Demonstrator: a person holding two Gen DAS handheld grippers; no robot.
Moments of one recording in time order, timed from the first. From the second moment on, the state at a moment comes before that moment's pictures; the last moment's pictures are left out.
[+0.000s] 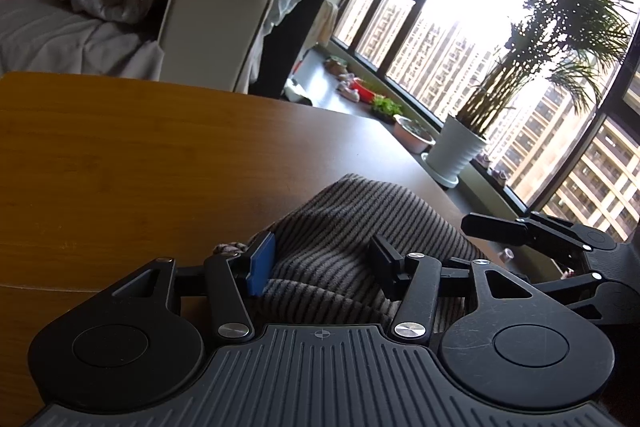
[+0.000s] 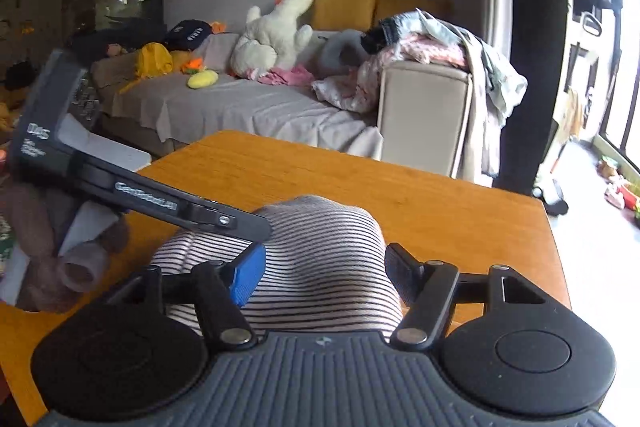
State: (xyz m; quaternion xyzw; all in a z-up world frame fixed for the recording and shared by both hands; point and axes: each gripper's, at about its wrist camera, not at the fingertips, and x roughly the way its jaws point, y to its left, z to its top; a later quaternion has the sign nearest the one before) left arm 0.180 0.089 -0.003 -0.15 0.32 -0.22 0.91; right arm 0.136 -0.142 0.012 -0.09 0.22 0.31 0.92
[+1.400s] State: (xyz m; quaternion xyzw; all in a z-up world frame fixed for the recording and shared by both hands) left arm 0.129 0.077 0.030 -0.13 0.32 -0.13 0.93; right arm 0.100 -0.150 0.006 -0.08 0.20 0.32 0.92
